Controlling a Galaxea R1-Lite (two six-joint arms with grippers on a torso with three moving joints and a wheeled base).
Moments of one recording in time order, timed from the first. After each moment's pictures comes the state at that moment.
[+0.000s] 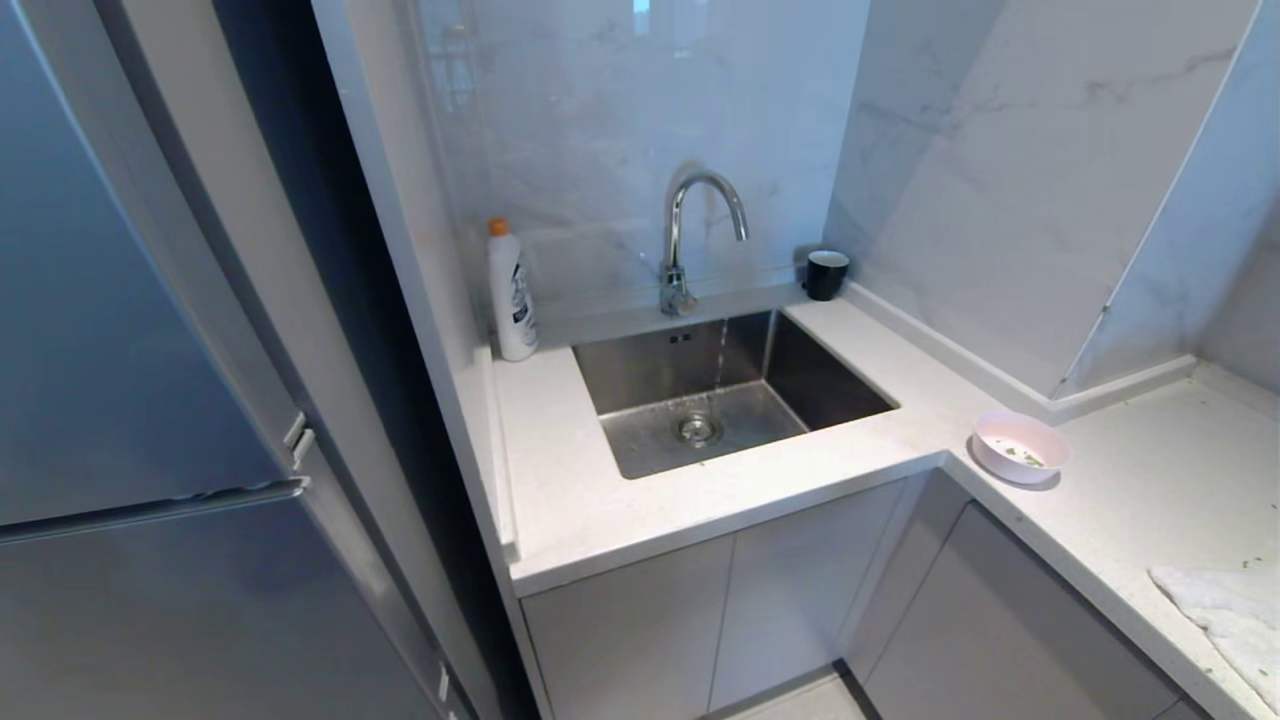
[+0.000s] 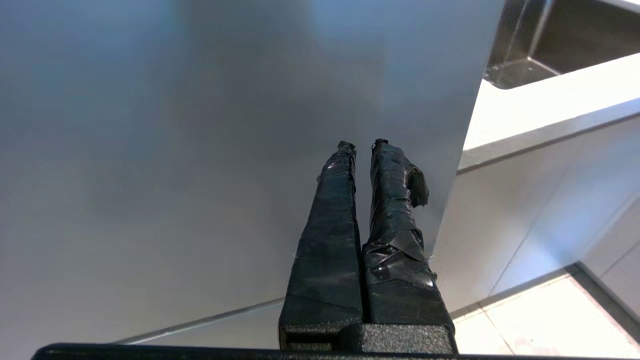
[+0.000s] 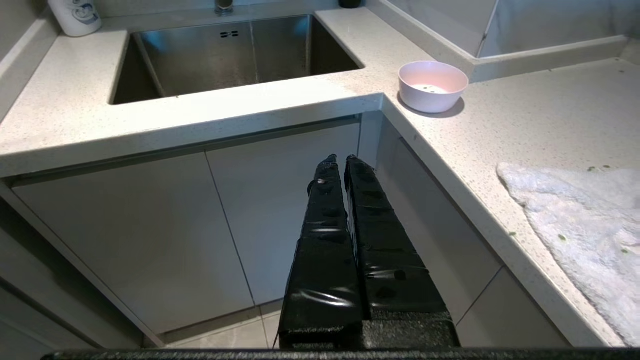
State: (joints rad) left arm 0.00 0.00 0.00 0.01 -0.03 0.11; right arm 0.00 0.00 -0.02 0.05 0.02 -0.03
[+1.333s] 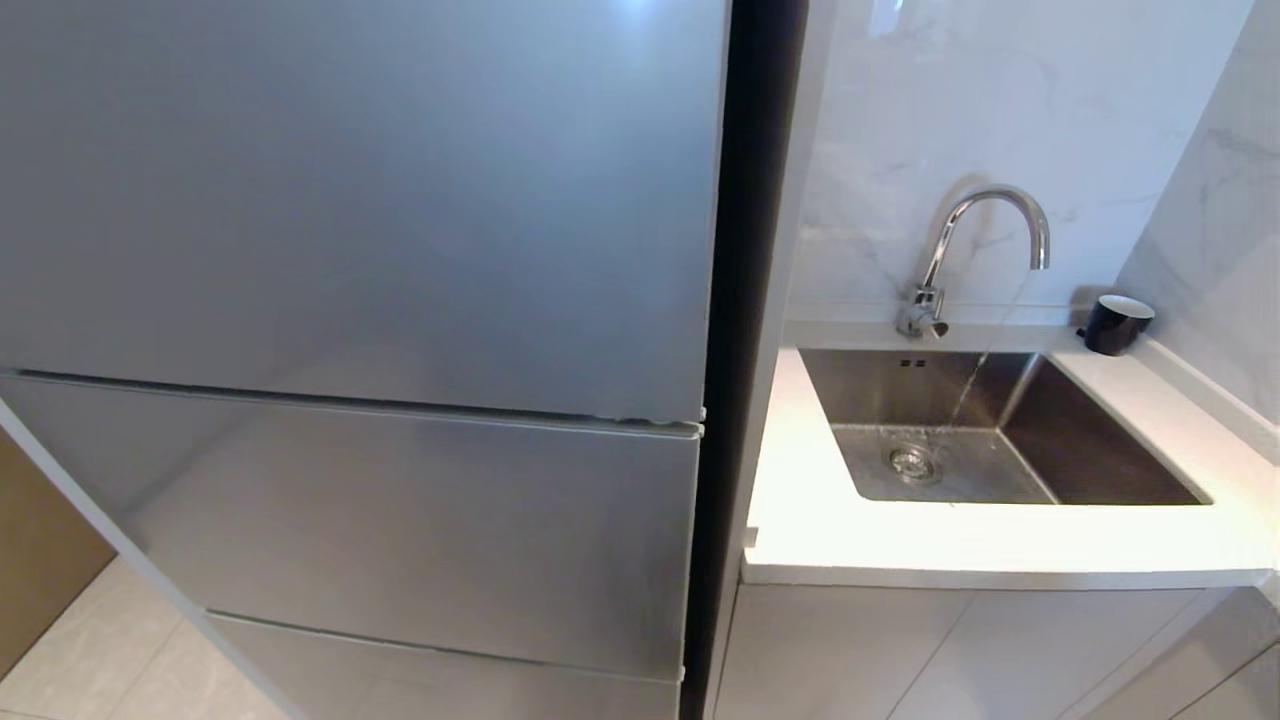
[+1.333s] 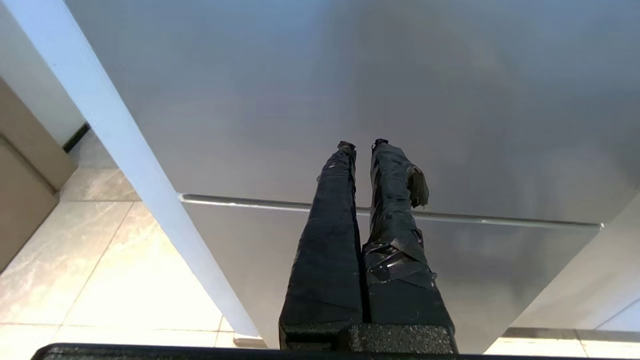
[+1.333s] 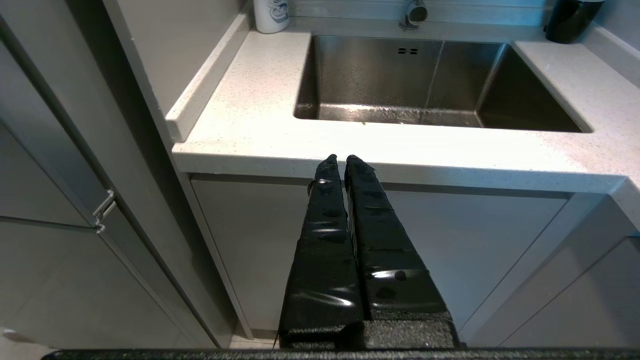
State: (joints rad) left arm 0.00 0.00 0.00 0.01 -0.02 0.08; right arm 0.00 0.00 -0.02 0.05 0.02 -0.03
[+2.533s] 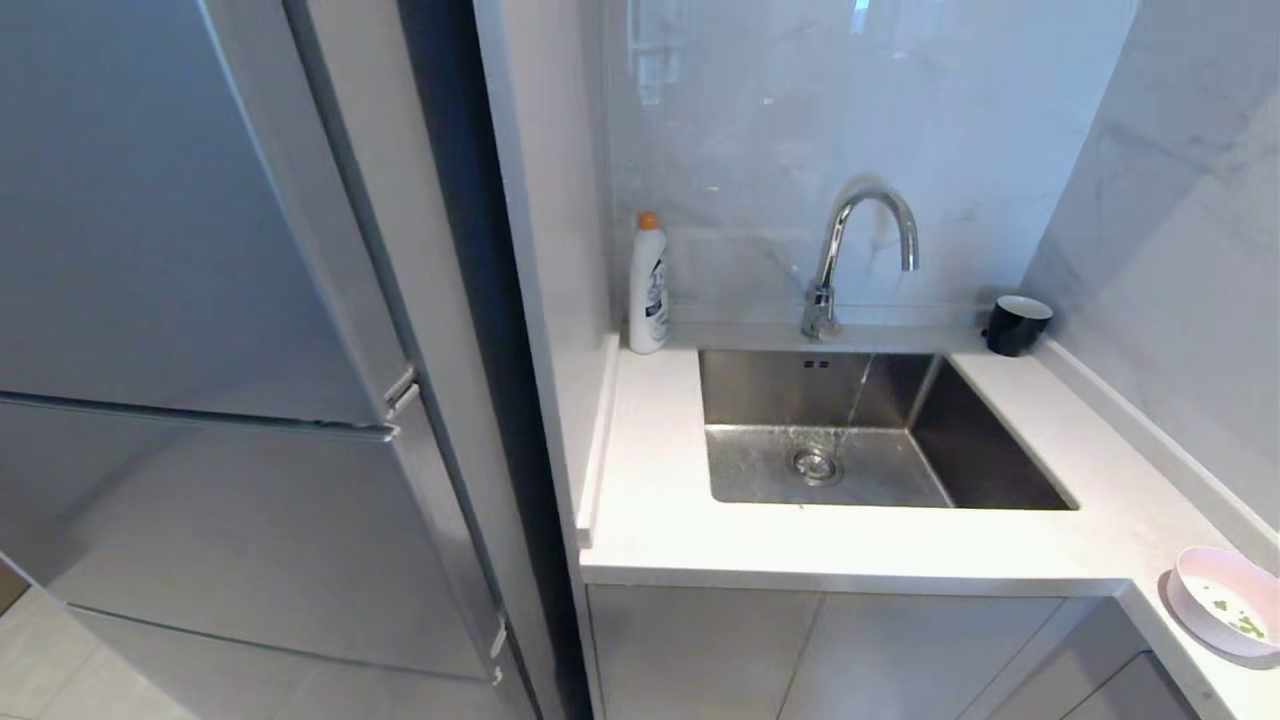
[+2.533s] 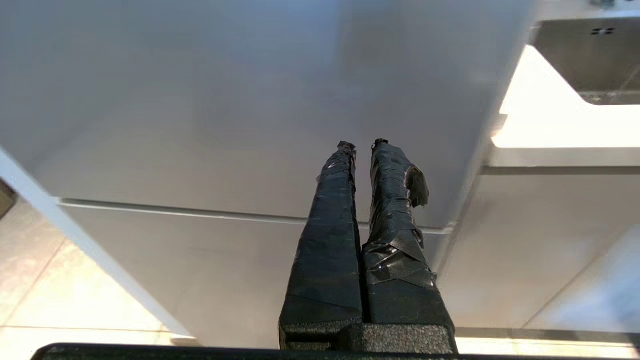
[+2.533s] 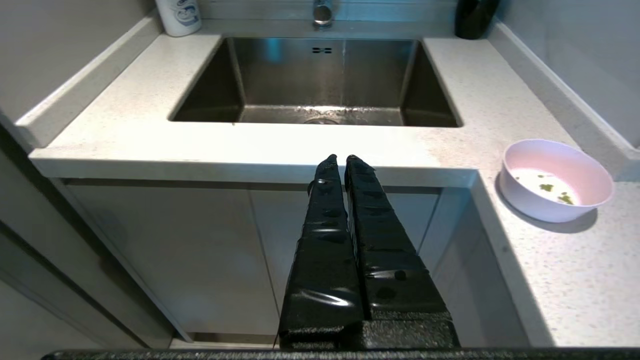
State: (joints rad) left arm 0.00 0.00 0.00 0.01 -0.02 0.07; right arm 0.00 0.00 -0.02 0.05 0.00 -0.01
